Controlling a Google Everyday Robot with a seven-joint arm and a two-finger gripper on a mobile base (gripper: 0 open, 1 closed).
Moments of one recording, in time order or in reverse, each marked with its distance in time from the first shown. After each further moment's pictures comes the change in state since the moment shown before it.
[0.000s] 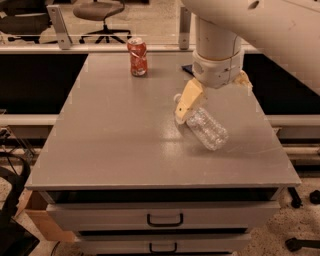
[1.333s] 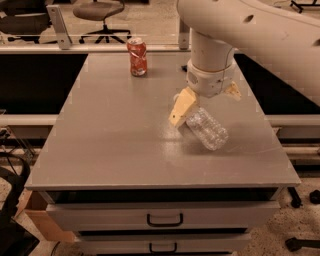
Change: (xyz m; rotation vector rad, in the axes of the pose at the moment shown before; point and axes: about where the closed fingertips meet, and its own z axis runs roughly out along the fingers) arm -0.011 0.017 0.027 -0.065 -0.019 -0.033
